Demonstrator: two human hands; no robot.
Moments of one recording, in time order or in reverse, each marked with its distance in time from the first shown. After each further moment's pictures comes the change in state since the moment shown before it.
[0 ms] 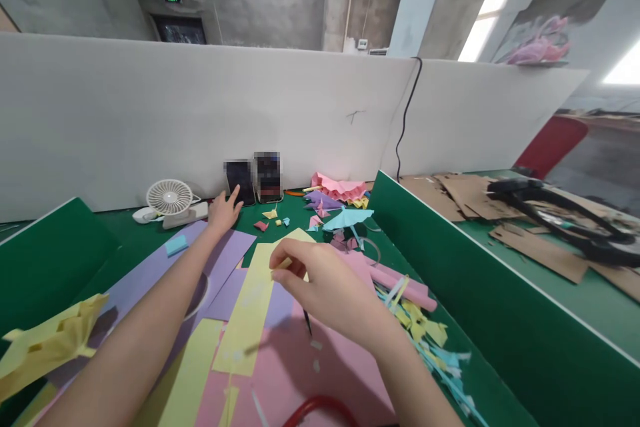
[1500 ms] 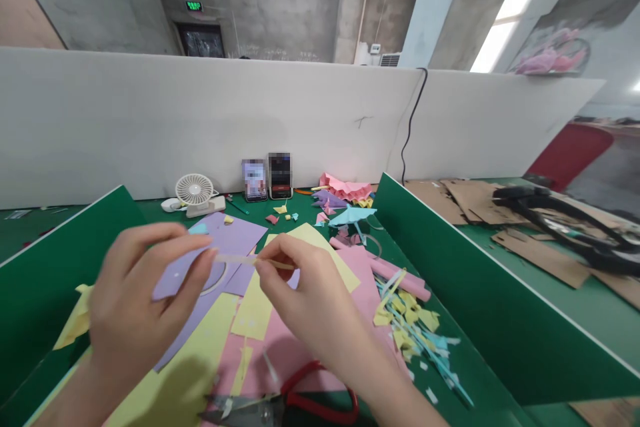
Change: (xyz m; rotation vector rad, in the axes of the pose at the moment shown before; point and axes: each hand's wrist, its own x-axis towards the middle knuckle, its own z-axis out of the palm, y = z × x) left_hand -0.181 0.090 -0.213 -0.149 0.460 0.586; right_hand -0.030 -0.050 0.019 0.188 0.190 -0.055
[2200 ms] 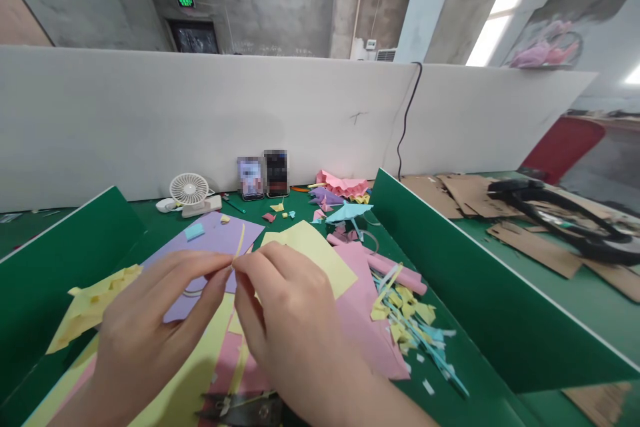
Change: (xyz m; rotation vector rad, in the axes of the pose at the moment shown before) left_hand -0.007 0.016 0.005 -0.174 -0.109 -0.036; right_hand -0.013 0.001 0.014 -0.279 0.174 -0.319
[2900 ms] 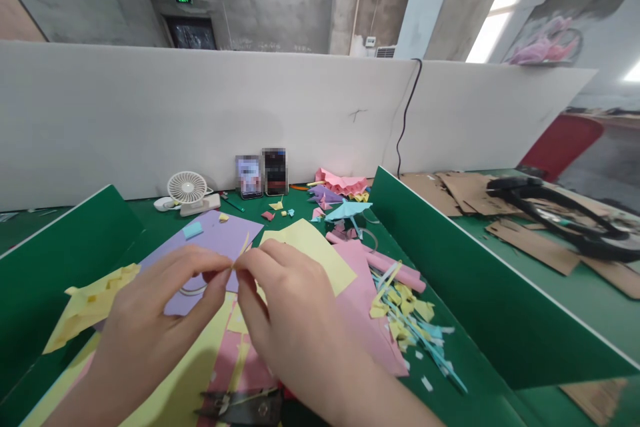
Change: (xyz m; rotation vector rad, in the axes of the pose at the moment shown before) left_hand 0.002 0.002 -0.002 -0.042 -0.117 -0.123; right_hand 0.004 0.002 -0.003 0.028 -0.128 0.092
